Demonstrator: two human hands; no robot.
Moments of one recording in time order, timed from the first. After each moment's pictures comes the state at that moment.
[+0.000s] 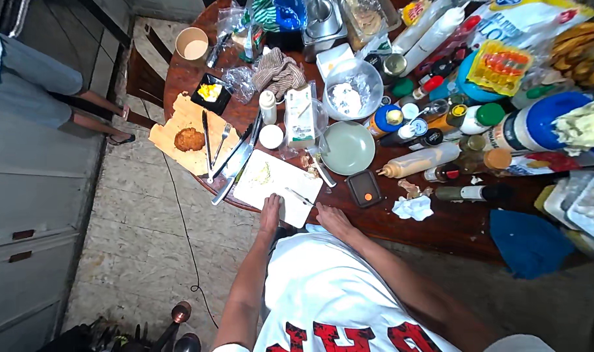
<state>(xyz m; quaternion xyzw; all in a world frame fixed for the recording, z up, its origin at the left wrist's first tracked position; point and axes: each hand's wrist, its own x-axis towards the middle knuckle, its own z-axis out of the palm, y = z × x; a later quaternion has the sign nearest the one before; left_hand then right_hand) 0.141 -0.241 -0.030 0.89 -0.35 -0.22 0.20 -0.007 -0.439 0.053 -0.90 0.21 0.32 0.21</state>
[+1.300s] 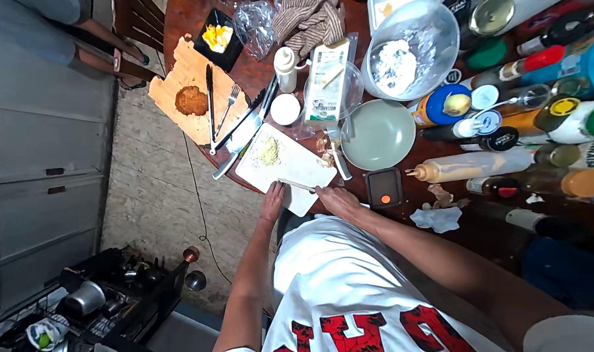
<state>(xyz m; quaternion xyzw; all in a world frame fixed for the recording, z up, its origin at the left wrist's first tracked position) 0.123 -0.239 -0.041 0.90 -0.38 -0.18 0.13 0.049 -0.488 0.056 -0.90 0.03 0.39 0.22</state>
